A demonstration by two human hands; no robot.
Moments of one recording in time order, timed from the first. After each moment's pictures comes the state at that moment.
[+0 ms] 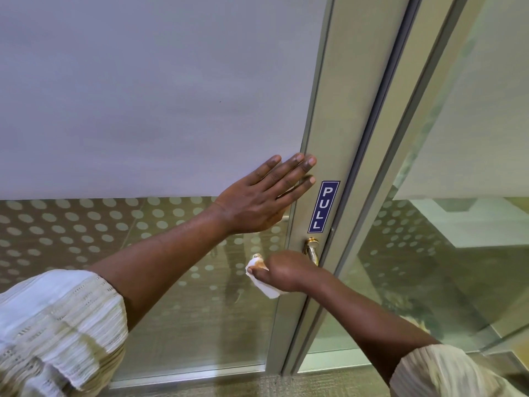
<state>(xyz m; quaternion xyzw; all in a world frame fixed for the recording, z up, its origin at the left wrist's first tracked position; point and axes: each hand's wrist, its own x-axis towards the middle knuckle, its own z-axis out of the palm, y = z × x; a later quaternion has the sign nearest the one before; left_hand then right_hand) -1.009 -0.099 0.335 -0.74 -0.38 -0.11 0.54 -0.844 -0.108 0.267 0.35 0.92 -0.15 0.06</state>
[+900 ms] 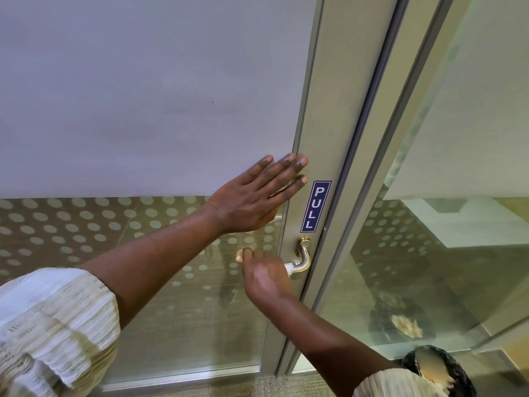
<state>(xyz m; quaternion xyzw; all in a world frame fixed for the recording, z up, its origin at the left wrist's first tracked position) -1.009 -0.100 0.336 -0.74 -0.39 -0.11 0.53 -0.864 -0.146 0.232 0.38 0.91 0.04 -0.15</state>
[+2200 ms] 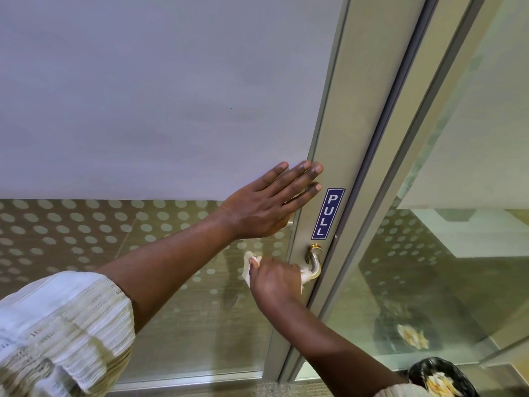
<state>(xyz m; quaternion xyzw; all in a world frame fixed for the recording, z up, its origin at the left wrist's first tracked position) -1.007 -0.099 0.336 -0.75 -0.39 -0.12 0.53 -0.877 -0.146 0.237 0.52 0.85 0.00 -0.12</state>
